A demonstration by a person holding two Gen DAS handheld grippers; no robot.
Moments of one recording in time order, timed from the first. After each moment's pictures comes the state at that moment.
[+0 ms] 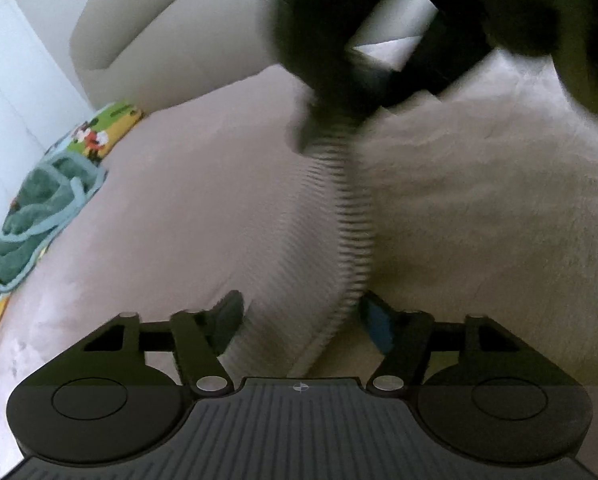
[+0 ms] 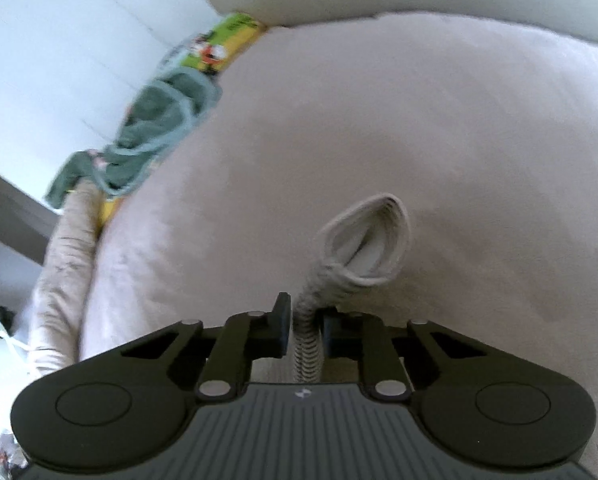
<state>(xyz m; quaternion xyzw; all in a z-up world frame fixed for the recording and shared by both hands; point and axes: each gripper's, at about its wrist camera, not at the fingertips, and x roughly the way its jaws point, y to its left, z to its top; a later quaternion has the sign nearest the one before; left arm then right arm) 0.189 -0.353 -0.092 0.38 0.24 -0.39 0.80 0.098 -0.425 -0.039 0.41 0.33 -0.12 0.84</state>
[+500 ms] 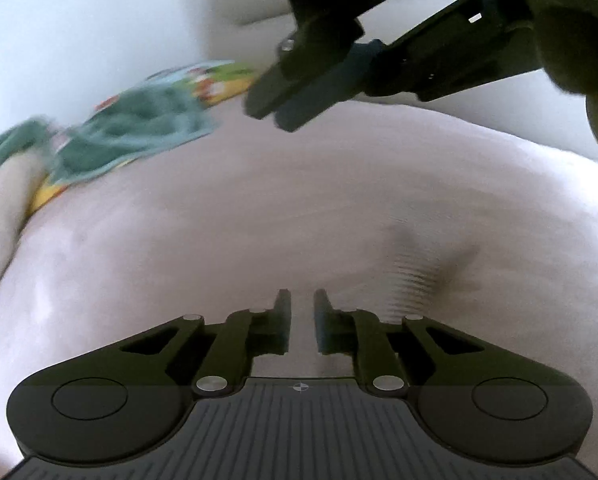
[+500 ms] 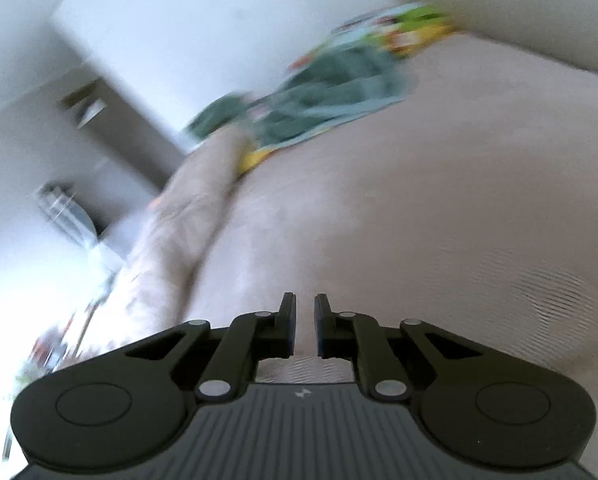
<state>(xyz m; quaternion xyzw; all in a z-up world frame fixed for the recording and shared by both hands) 0.231 -0.228 -0.004 0.20 0.30 -0.28 0.89 0.167 -0.309 0.066 0.33 0.31 0.10 0.89</state>
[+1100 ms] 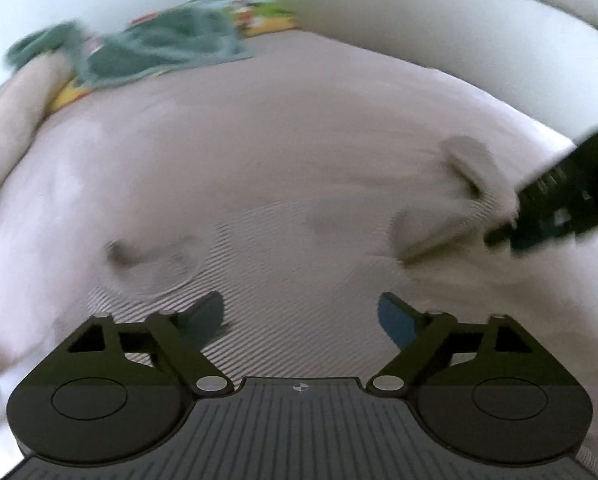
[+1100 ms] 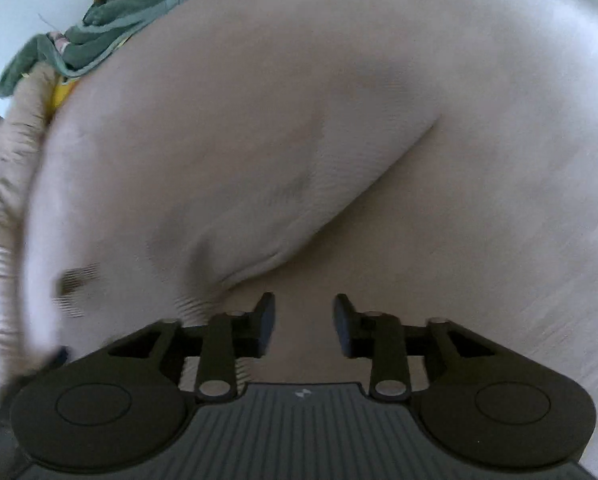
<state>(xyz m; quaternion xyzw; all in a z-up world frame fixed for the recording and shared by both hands) 0.216 -0.135 -0.027 0.16 0.38 -0.29 0.86 0.114 -0.301 -0.029 0.31 0.48 -0.17 0.80</state>
